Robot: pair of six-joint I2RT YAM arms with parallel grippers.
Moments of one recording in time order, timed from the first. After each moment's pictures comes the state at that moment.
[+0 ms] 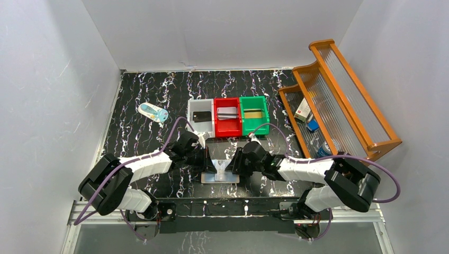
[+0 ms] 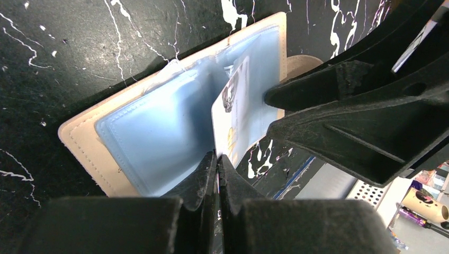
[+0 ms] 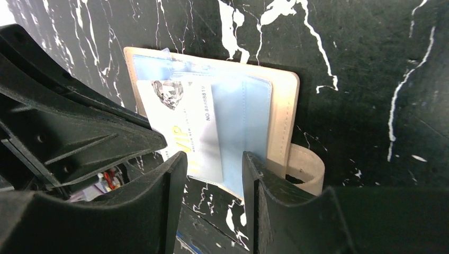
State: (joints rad) left arm -0.68 1.36 0.50 -0.03 0.45 -0.72; right arm 0.98 1.36 0.47 0.15 -0.04 1.15
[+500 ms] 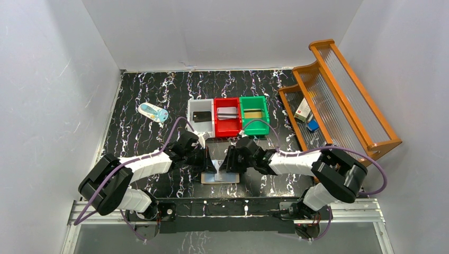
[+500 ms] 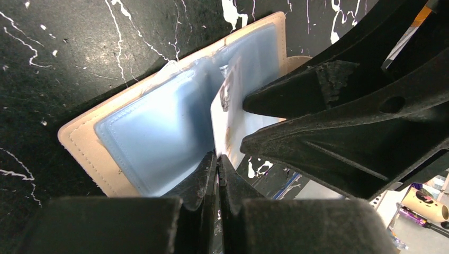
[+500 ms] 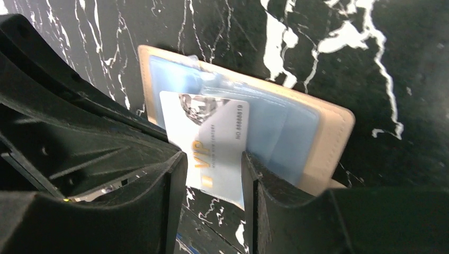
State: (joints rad) left arm -0.68 1.36 0.50 -0.04 0.46 -0.72; right arm 0.98 1.46 0.58 0.10 -0.11 1.02
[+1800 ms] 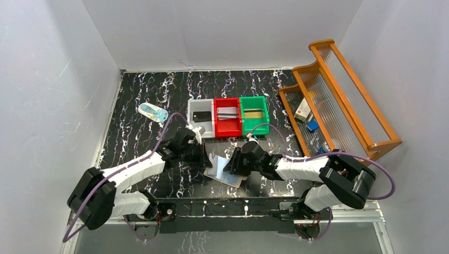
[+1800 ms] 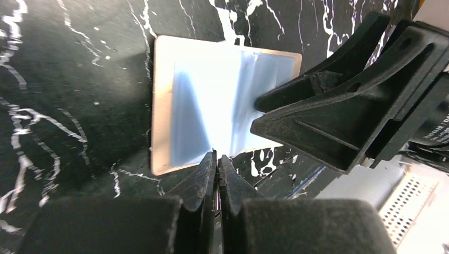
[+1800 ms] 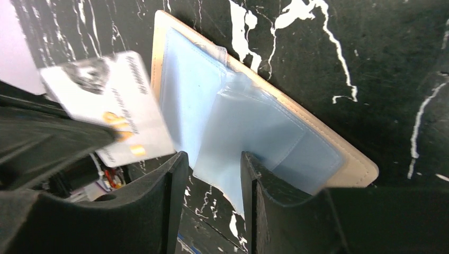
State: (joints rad) left arm -0.68 1.23 0.57 -0.22 0.34 -0.68; right arm 0.98 1.41 0.48 0.19 -0.07 1.13
